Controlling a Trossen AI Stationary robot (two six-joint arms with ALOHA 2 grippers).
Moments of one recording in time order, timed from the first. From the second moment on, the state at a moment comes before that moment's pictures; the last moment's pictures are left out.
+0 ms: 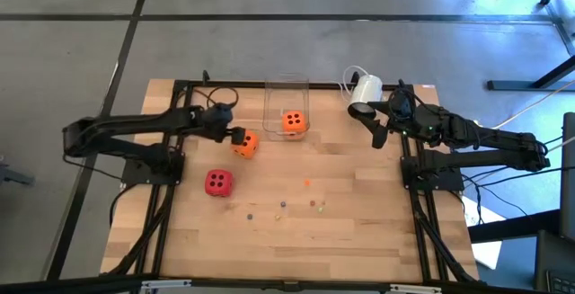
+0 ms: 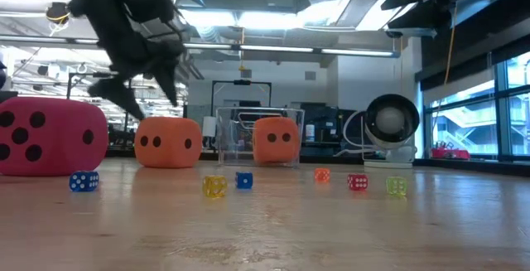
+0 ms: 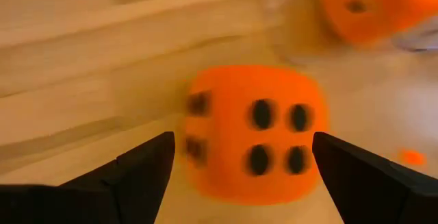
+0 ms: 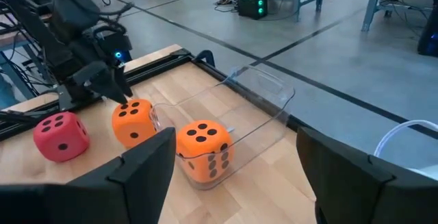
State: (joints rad) left arm 0.42 1.06 0.66 -0.53 -0.03 -0.92; right arm -0.09 0.62 0.69 -0.37 0.42 0.28
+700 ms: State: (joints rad) left arm 0.50 1.37 0.67 -0.43 0.20 -0.81; right arm -0.09 0.62 0.69 -0.37 0.42 0.27
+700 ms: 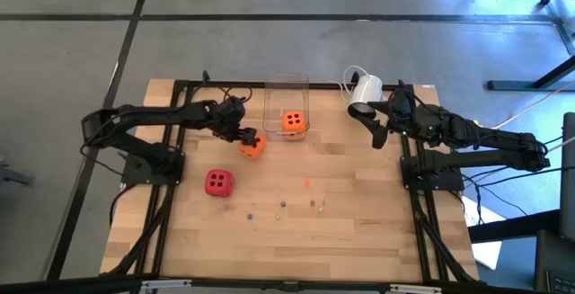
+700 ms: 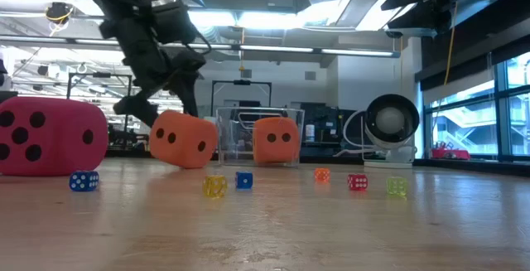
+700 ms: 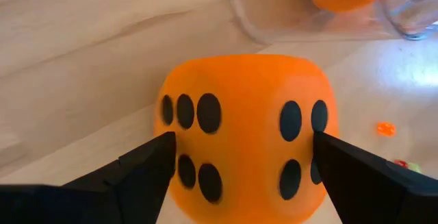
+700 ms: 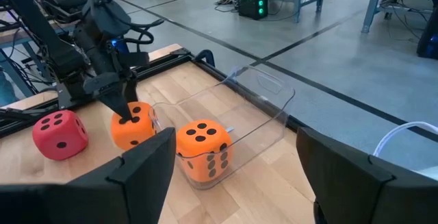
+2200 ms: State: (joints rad) left arm 0.51 1.22 0.72 -0.54 0.21 -0.73; right arm -0.09 0.62 0.69 -0.42 0.44 0.24
